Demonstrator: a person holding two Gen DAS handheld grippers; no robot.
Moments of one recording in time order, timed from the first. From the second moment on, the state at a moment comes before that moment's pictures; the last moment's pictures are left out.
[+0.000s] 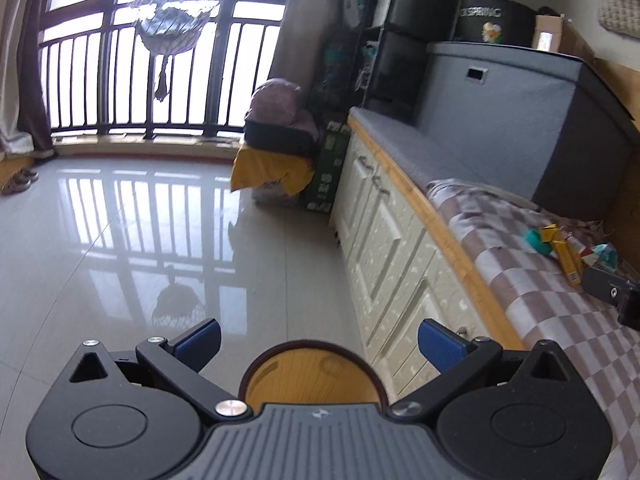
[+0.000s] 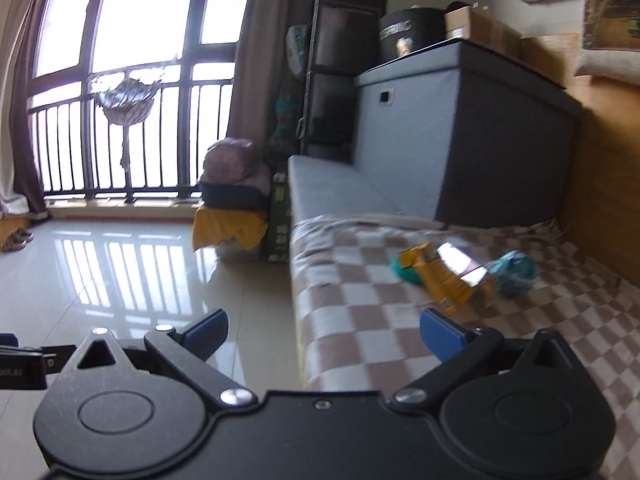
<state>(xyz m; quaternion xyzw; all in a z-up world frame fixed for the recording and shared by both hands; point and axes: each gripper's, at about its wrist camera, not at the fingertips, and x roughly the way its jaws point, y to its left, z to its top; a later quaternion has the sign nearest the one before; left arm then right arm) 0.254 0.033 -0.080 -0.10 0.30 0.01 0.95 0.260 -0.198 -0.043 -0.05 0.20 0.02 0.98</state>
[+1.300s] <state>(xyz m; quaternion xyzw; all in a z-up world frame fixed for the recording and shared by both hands) 0.368 -0.183 -0.077 -0.19 0.23 -0.21 0.93 0.390 -0.395 -0.082 0.04 0.15 0.01 0.99</state>
